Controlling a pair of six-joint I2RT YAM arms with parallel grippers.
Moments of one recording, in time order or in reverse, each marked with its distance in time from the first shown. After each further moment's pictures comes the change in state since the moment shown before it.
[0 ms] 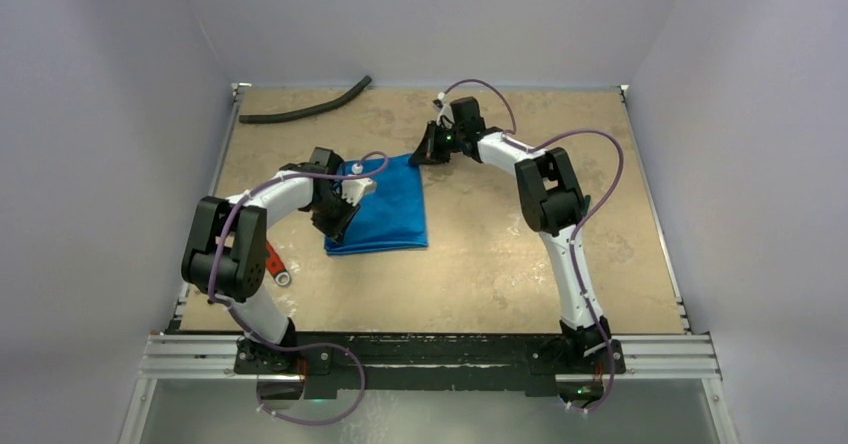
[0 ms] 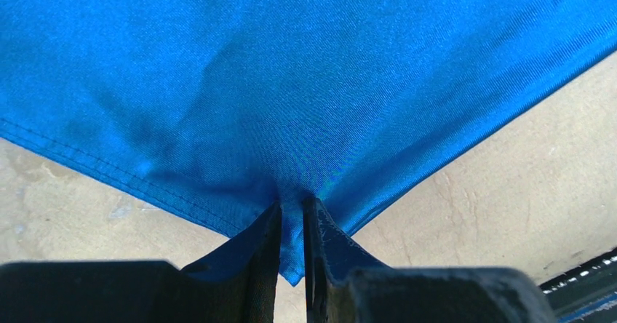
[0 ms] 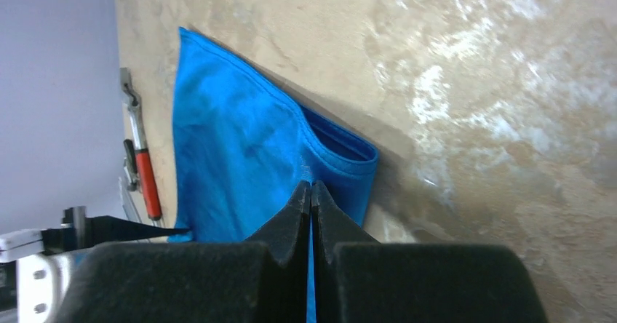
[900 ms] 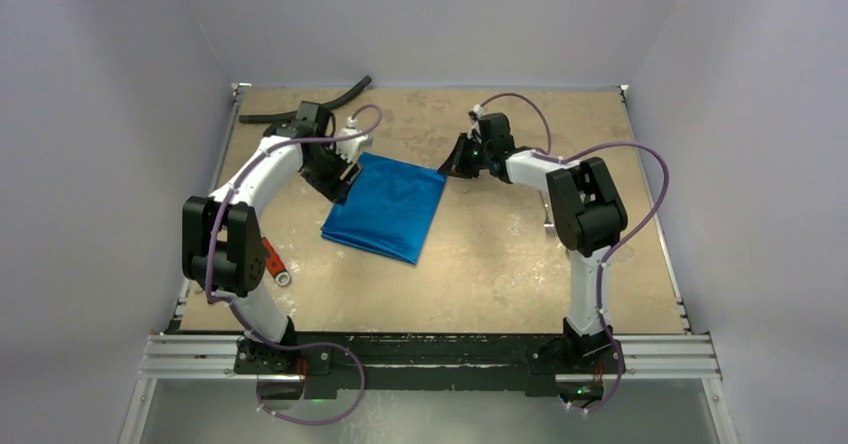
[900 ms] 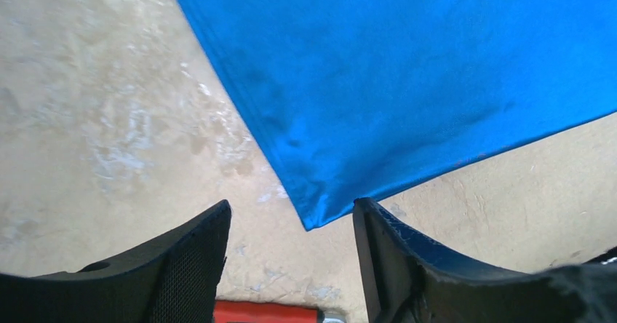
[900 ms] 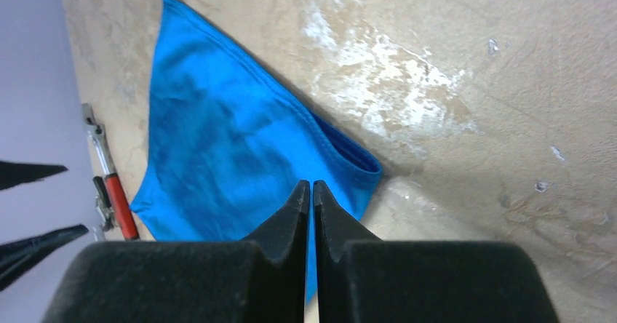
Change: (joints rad) left arm 0.029 0.006 0.306 -0.148 -0.032 0.078; right arm -0.055 -0.339 -0.521 0.154 0.227 0.051
